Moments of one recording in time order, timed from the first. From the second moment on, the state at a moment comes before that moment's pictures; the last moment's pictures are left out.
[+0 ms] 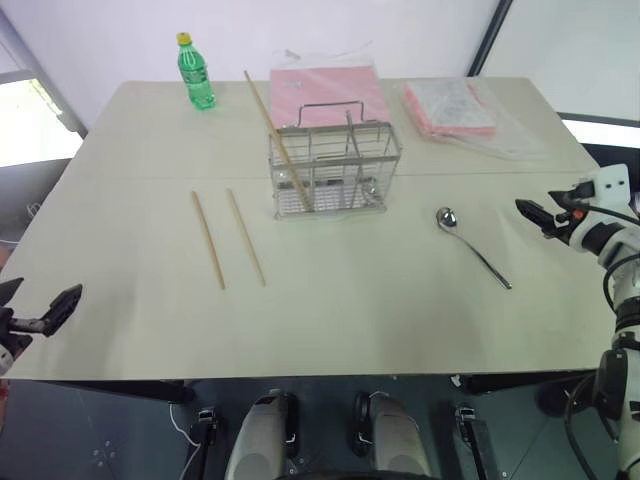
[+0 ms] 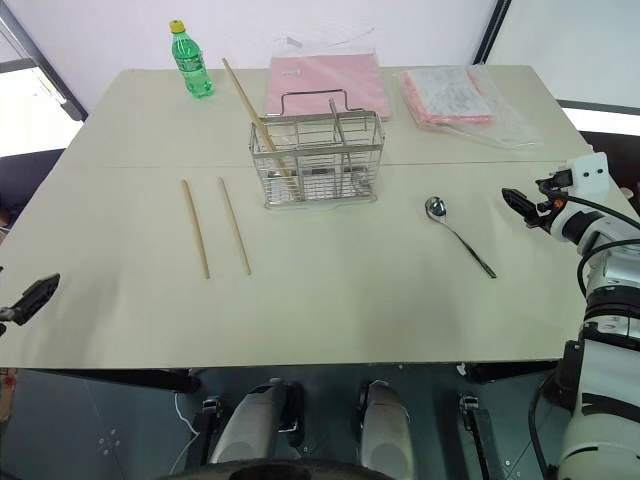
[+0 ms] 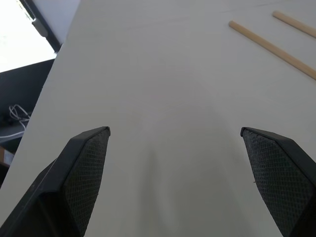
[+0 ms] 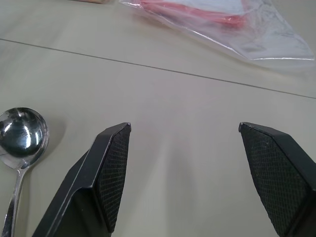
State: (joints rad) left arm 0.34 0.71 0.85 -0.34 -0.56 0.57 -0.58; right arm -0.72 -0.84 -0.28 0.96 0.22 0.08 0.80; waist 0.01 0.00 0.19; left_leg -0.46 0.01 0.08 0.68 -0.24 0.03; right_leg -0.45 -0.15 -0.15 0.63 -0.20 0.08
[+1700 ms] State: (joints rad) left arm -0.57 0.74 0.06 -0.59 -0.99 0.88 -0.57; right arm -0.64 -0.85 -0.01 0.47 0.21 0.59 1.11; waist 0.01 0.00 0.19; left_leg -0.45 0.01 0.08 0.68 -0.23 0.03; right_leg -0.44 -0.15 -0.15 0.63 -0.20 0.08
